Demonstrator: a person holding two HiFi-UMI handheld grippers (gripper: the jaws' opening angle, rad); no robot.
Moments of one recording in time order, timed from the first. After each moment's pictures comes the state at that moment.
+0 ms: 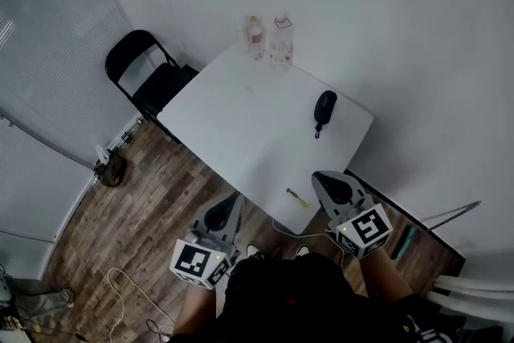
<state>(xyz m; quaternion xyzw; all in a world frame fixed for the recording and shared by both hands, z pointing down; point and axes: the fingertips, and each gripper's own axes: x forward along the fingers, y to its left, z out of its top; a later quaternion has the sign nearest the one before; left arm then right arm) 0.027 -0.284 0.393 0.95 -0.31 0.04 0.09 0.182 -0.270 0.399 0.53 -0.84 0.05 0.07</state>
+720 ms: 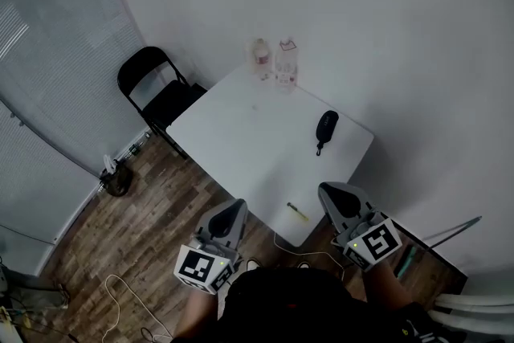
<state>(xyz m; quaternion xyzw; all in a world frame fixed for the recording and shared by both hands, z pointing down) 0.036 -0.267 0.367 0.95 -0.32 0.02 0.06 0.187 -0.242 0.330 0.51 -0.86 -0.04 -0.03</state>
